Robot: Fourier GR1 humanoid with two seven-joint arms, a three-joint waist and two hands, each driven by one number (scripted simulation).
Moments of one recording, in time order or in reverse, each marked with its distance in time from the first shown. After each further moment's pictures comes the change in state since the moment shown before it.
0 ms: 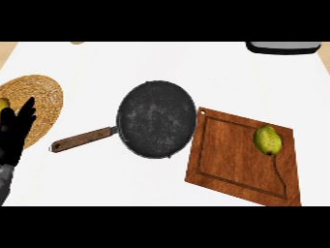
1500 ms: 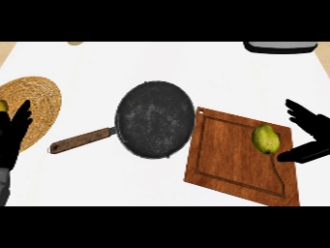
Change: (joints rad) left arm 0.060 -0.144 0.230 -0.059 -0.221 -0.146 0.059; right arm -0.119 0.248 0.082 0.064 0.383 0.063 0.092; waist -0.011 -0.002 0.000
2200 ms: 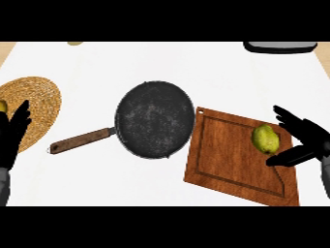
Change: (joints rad) left arm -0.002 -0.068 0.104 -0.001 -0.093 -0.085 0.004; right arm 0.006 0.089 -0.024 0.016 0.096 0.028 0.008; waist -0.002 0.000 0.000
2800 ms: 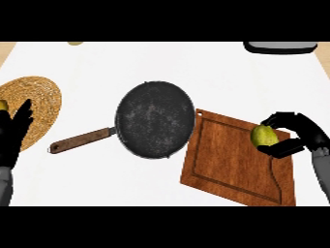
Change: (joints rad) left arm -0.003 -0.040 0.034 -0.032 -0.047 -0.029 0.029; right arm -0.080 0.016 0.012 0.142 0.189 -0.109 -0.150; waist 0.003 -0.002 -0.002
